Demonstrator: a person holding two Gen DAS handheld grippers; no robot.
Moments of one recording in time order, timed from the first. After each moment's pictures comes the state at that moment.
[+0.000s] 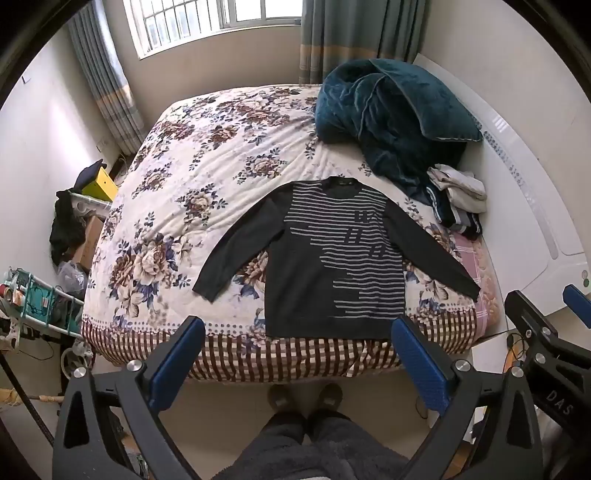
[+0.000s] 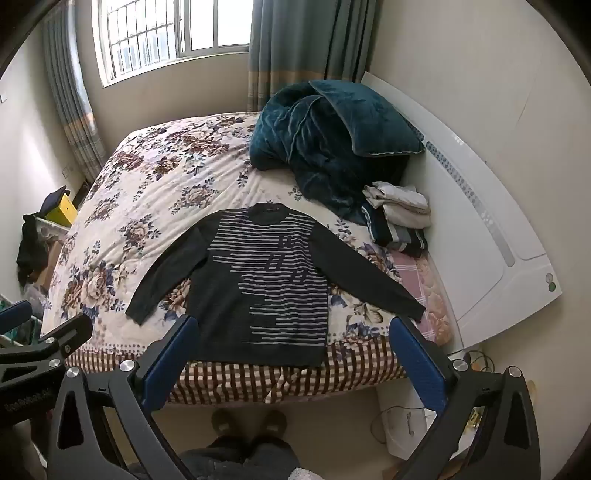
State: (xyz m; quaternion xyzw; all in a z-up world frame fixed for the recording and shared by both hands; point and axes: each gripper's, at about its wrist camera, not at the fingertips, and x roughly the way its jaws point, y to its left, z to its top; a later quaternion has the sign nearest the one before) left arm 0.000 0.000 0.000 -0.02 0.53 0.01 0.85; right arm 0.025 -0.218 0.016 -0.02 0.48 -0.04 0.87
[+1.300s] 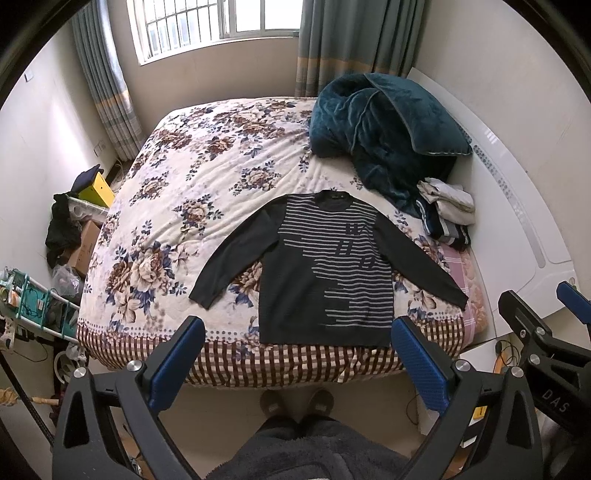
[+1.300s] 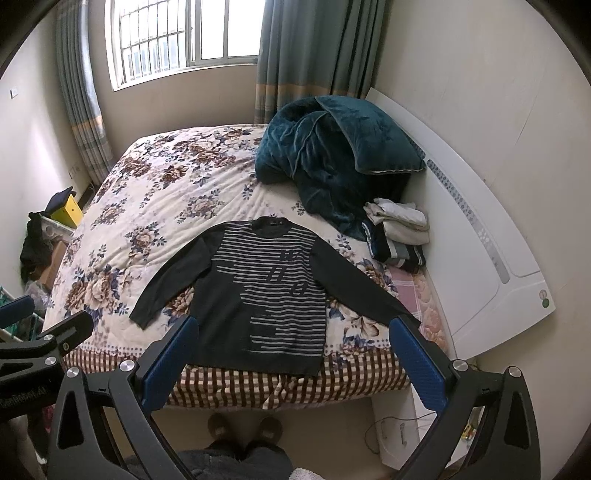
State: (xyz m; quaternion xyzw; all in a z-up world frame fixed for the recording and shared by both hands) left arm 0.005 -0.005 0.024 -0.03 0.52 0.00 0.86; right arm 0.025 -0.223 0.047 -0.03 0.47 -0.03 0.88
